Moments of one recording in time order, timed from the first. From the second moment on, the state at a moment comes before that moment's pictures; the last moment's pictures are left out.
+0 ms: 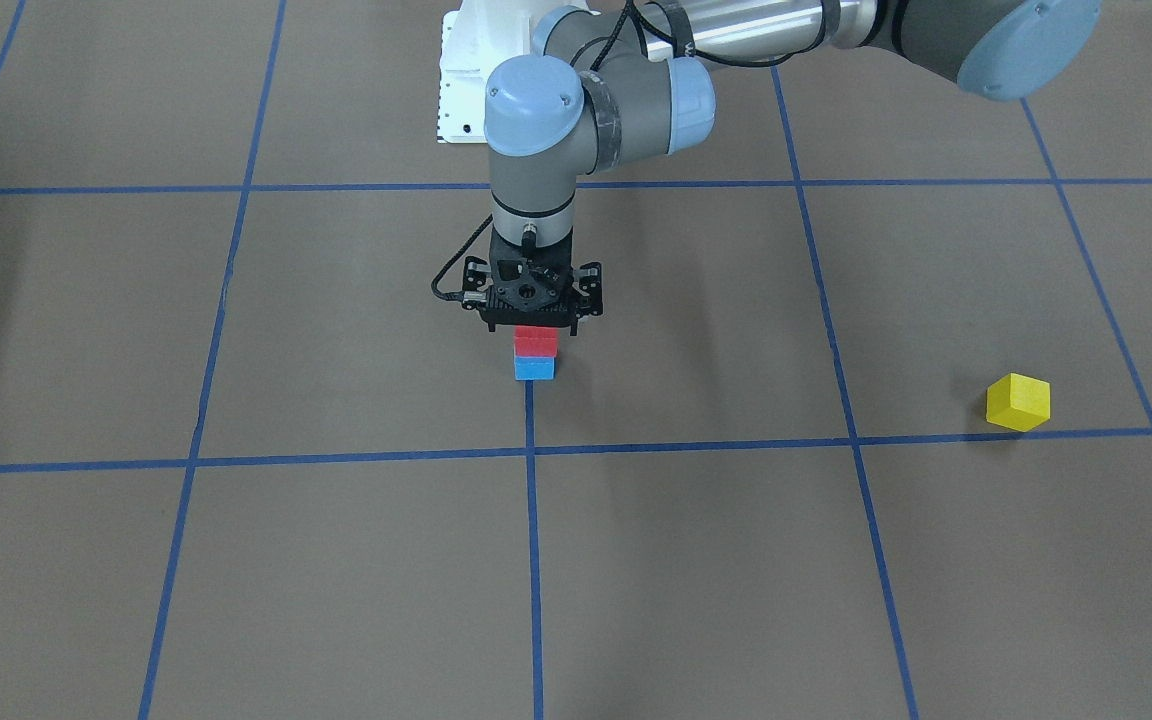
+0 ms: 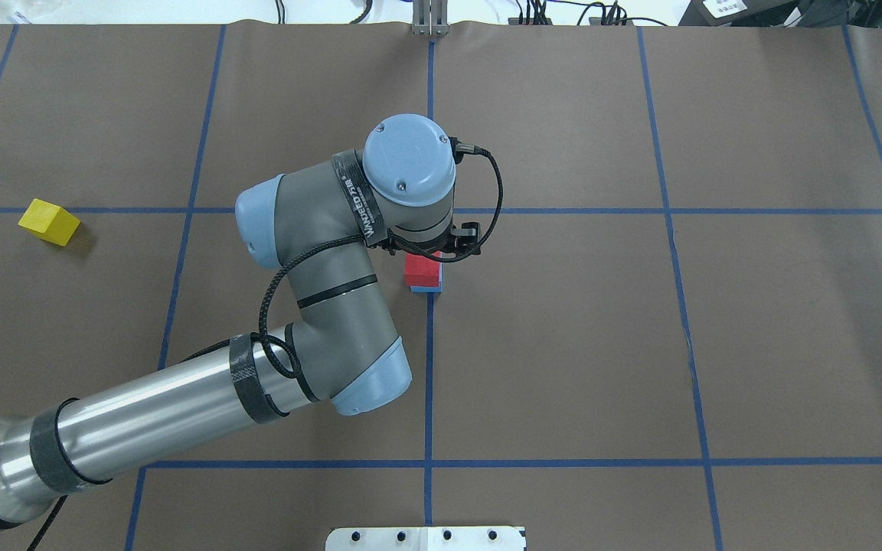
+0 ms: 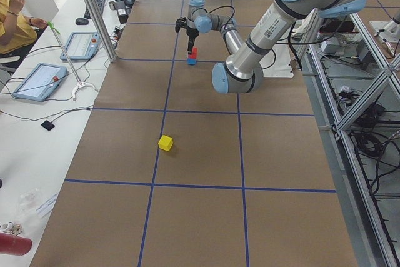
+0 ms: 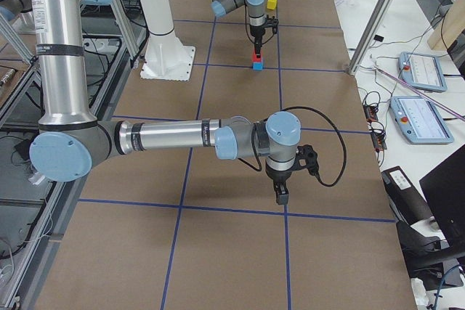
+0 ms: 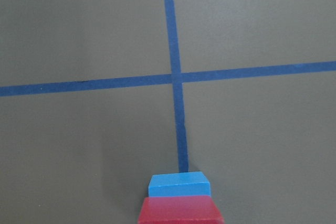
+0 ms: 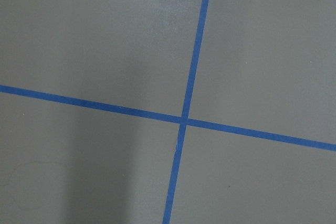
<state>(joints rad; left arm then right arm) -0.54 -2.50 -1.47 -1.57 -1.80 -1.11 1.54 -1.53 1.63 -1.52 2.29 -0.05</state>
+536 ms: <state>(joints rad) -0.76 -2.17 -1.87 -1.44 -1.96 -0.77 1.54 -1.53 1.63 -1.52 2.29 -0.05</state>
